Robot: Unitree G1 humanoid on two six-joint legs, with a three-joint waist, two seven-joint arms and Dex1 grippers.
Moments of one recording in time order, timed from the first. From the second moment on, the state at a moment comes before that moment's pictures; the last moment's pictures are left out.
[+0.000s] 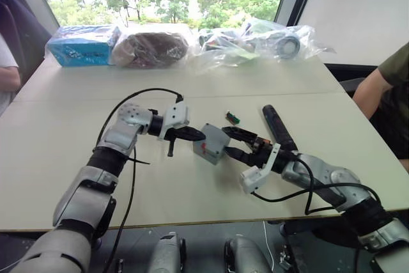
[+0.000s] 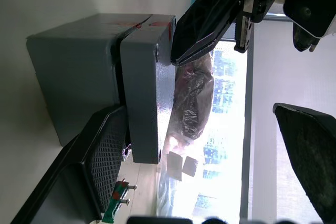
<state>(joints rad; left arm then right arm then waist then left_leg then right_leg) -0.82 0.45 -0.30 0.59 -0.14 -0.06 -1.36 -0.36 -0.79 0.38 0.02 -0.88 -0.66 0.03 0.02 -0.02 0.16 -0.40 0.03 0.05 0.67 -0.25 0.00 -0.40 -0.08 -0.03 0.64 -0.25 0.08</state>
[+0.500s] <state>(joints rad) -0.78 0.45 -0.26 0.53 -0.15 0.01 -1.35 -0.32 -0.80 0.37 0.03 -0.54 -0.67 0.26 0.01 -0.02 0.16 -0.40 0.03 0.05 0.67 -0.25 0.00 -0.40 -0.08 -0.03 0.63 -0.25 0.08</state>
